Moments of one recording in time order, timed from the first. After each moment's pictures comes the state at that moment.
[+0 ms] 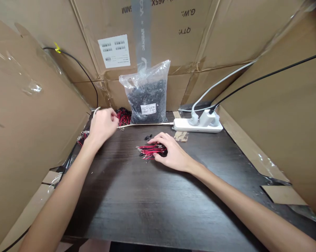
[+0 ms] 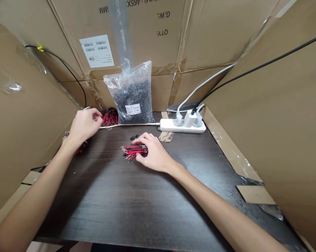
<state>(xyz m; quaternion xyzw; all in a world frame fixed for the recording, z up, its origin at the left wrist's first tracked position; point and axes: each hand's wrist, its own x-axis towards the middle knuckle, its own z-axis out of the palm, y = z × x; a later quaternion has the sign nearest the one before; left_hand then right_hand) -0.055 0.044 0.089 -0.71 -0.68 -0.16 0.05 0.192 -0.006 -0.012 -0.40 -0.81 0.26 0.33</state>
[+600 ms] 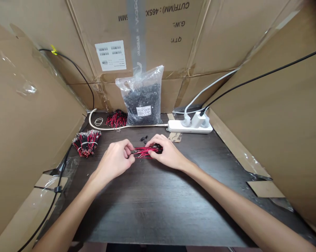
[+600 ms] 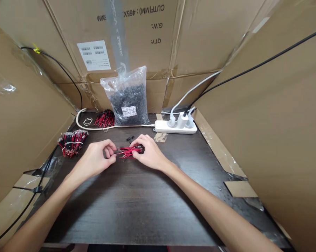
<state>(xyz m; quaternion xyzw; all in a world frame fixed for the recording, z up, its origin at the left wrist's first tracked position) -0.020 -0.034 0.050 -0.76 -0.59 -0.20 -0.21 0.191 -0.003 -0.012 -0.41 -0.80 0.27 0.35</state>
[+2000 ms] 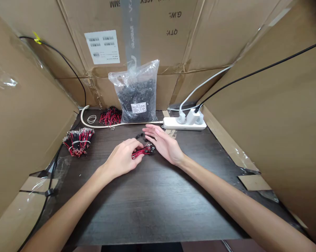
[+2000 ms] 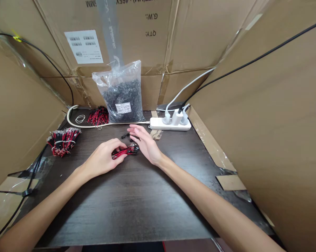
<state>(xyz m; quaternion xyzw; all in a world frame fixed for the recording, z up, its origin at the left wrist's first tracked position) 0.001 -0.020 0.019 -0.86 -0.44 -0.19 -0.18 0.188 0.003 -0.007 -0.36 -0.53 0.59 0.49</state>
